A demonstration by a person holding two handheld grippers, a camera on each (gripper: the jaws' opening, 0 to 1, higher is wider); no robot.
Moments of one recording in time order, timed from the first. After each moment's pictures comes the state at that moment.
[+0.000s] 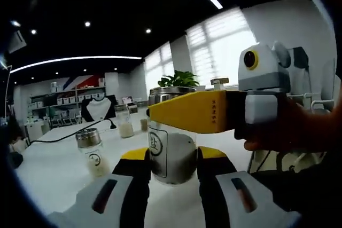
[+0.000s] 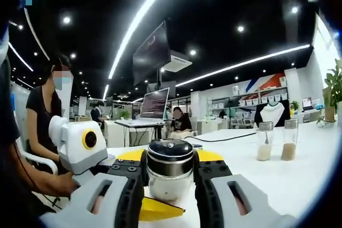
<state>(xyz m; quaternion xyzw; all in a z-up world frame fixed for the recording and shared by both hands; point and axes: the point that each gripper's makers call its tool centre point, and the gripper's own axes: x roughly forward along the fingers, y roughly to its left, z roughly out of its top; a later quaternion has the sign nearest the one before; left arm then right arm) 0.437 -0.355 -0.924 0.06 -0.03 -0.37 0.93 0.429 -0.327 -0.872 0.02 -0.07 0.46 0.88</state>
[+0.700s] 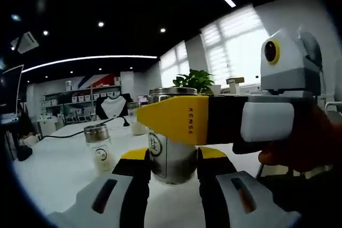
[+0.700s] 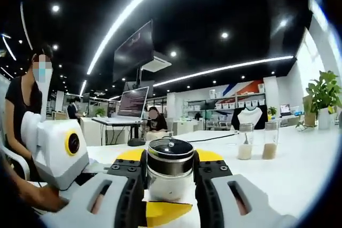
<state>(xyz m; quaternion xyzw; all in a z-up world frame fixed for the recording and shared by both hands) 0.446 -0.354 -0.928 0.07 -0.03 -0.29 0.95 0.441 -0.332 -0.878 0.01 -0.08 0.35 0.93</state>
